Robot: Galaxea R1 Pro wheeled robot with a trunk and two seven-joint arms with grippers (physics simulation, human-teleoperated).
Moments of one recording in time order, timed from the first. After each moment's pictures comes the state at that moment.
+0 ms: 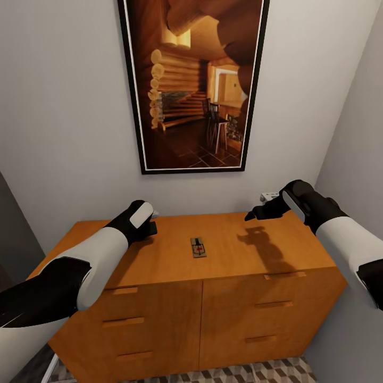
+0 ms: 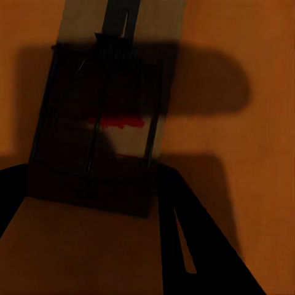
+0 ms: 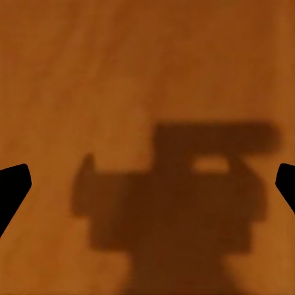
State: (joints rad) left arm -1.30 -0.13 -0.16 -0.29 0.75 0.76 0.77; right arm -1.33 -0.27 0.49 -0.56 -0.27 1.04 0.48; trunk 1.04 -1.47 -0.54
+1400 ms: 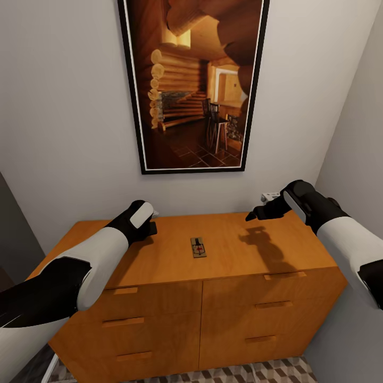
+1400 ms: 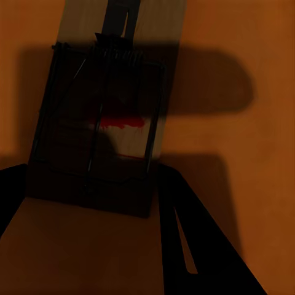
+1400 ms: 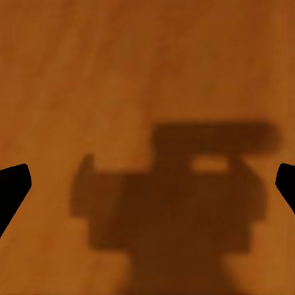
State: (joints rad) left arm -1.30 -0.13 -0.17 -0.29 0.74 0.77 0.77; right arm -1.33 -0.28 0.50 -0.56 -0.27 1.04 0.48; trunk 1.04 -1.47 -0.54
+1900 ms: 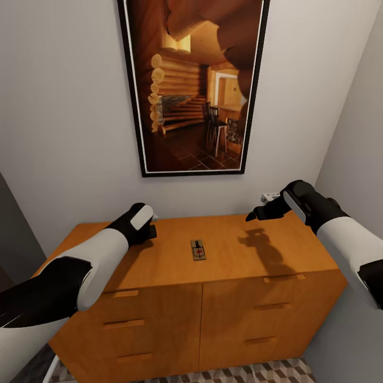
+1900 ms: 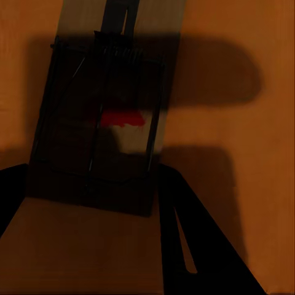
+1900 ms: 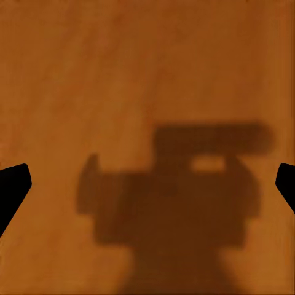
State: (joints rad) left arm -1.30 -0.13 -0.17 -0.25 0.74 0.76 0.76; right arm -1.33 -0.28 0.50 -0.56 -0.27 1.04 0.48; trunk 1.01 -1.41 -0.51
